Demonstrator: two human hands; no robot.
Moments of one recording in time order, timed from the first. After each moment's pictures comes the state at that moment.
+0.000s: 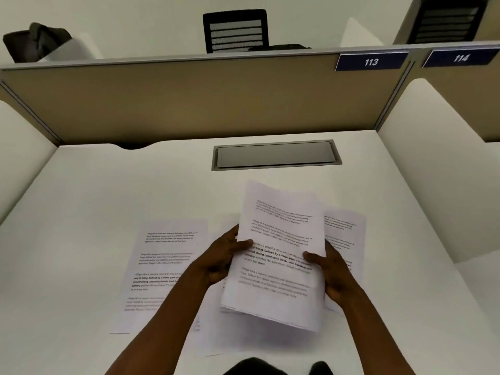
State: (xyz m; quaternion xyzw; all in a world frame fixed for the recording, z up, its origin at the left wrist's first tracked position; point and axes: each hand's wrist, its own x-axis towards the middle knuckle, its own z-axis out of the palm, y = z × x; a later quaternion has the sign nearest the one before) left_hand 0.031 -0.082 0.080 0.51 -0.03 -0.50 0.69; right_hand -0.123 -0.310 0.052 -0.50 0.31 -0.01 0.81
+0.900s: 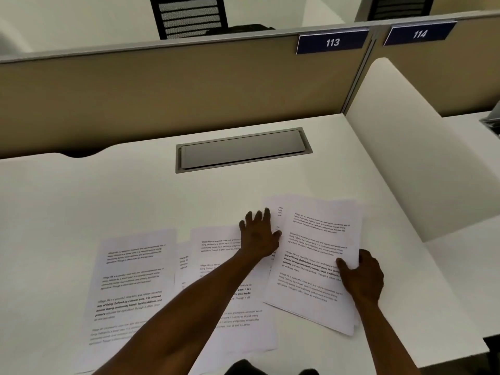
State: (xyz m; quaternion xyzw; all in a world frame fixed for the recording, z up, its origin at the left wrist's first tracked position) left_hand 0.031 -0.252 0.011 0.91 -0.31 -0.22 0.12; right_hand -0.187 -0.388 0.008 -0.75 0.56 -0.11 0.34
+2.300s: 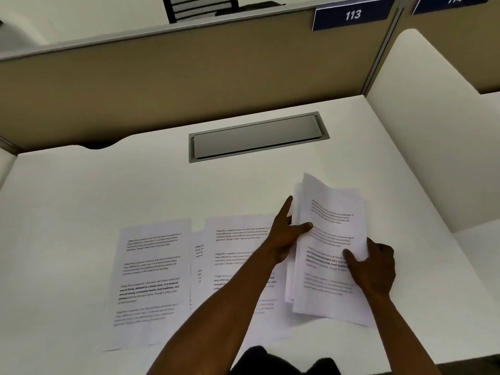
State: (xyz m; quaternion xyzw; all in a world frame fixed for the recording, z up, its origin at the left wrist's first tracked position) left_hand -0.001 -0.253 0.030 0.60 -0.04 -0.49 0.63; right_hand -0.180 -0.379 -0.007 -0.78 0.54 -0.09 0.30
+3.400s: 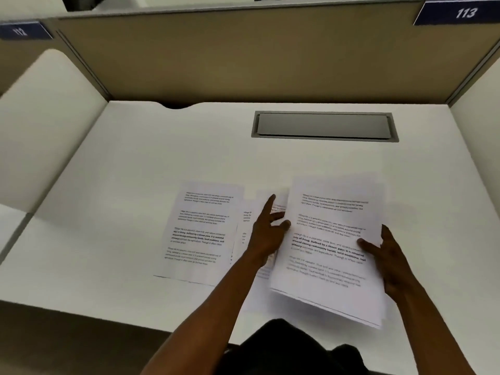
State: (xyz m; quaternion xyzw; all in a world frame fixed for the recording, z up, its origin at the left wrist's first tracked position) left_hand -0.012 -0.097 0.055 0.73 0.03 -0.27 0.63; right_hand -0.146 -0.334 0.040 -0.60 0.33 -0.02 0.73
